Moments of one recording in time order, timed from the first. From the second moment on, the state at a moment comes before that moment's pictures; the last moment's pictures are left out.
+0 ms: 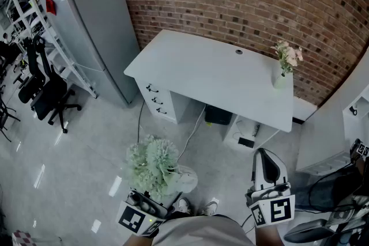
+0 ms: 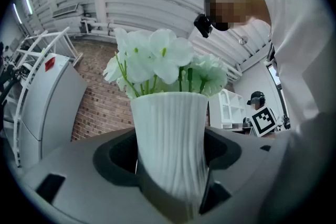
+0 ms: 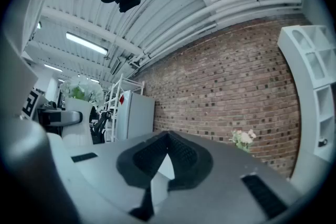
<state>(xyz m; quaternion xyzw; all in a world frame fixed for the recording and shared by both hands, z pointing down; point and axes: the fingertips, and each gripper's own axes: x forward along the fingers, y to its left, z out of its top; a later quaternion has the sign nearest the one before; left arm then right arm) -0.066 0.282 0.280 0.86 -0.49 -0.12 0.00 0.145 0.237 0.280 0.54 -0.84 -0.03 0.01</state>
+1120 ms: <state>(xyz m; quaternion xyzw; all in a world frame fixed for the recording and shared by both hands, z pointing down) -0.064 0.281 0.284 0.84 -0.52 -0.11 0.00 0.172 0.238 0.283 0.56 -0.83 -0.03 0.00</state>
